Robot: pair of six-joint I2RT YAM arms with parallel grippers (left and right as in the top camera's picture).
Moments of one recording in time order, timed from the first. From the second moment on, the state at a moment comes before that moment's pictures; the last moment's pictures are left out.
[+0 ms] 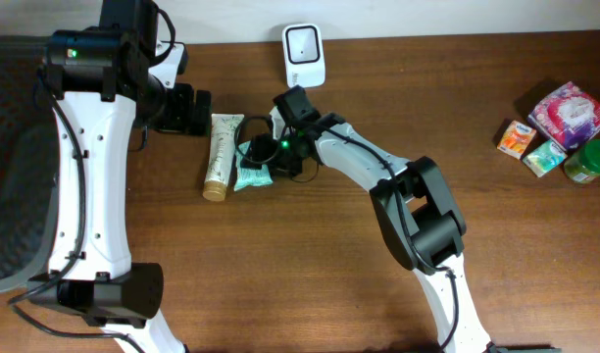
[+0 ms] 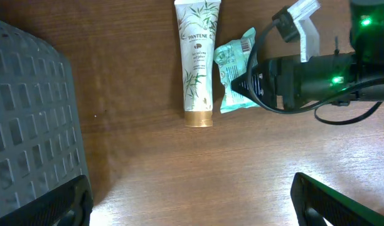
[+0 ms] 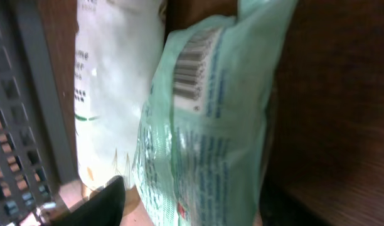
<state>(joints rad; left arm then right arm) -0.10 1.91 2.33 -1.68 0.01 0.02 0.54 2.36 1.77 -0.49 -0.62 0.68</state>
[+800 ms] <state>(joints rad) -0.10 1.91 2.33 -1.68 0.01 0.02 0.44 2.22 1.77 -0.93 -0.53 -0.27</state>
